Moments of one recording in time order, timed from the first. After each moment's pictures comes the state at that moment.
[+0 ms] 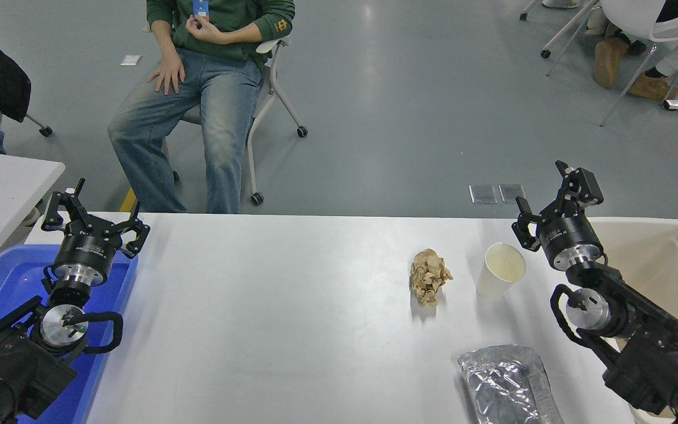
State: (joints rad) left arm -0.55 0.37 -0.85 -0.44 -0.20 -0.59 -0.47; right arm 0.58 -0.30 0.80 0.74 -0.19 0.01 0.53
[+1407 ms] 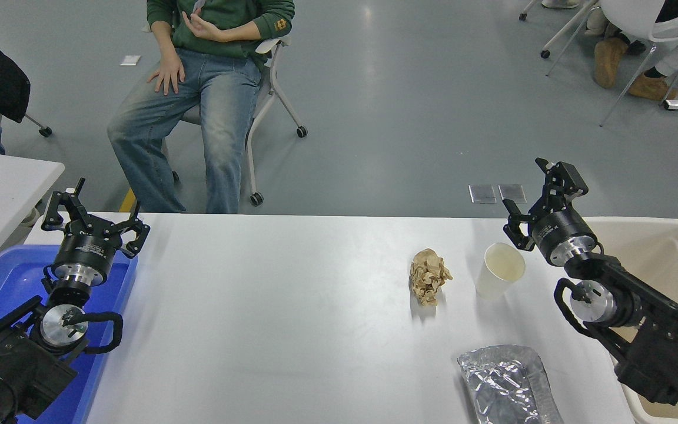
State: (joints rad) left arm -0.55 0.37 -0.85 -0.44 -0.20 -0.59 -0.48; right arm 0.64 -0.42 0.67 0.85 -0.19 -0.02 0.42
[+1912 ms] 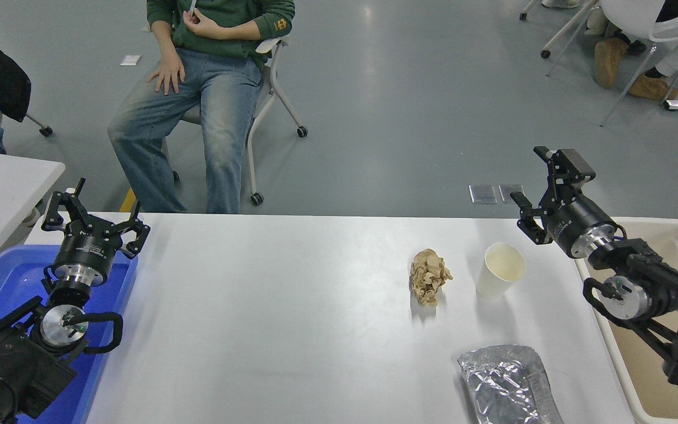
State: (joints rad) left arm -0.55 0.37 -0.85 -0.44 -0.20 -0.59 -0.48; right arm 0.69 -0.58 0.49 1.00 -0.30 -0.02 0.41
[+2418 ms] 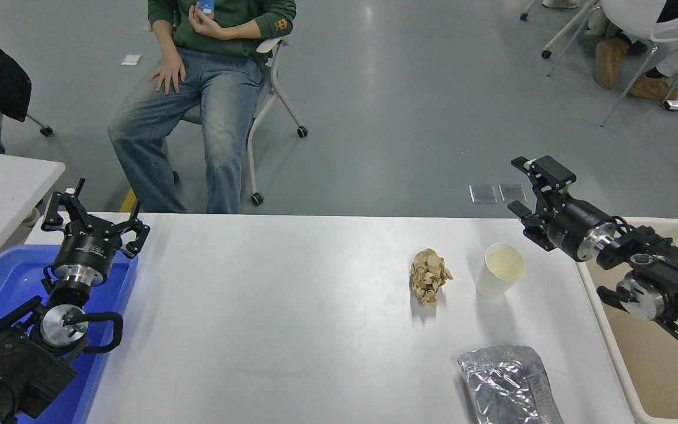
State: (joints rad) left arm -0.55 0.37 -0.85 -0.44 -0.20 -0.59 -0.48; right arm 0.81 -0.66 0.28 1.02 -0.52 0.00 0.40
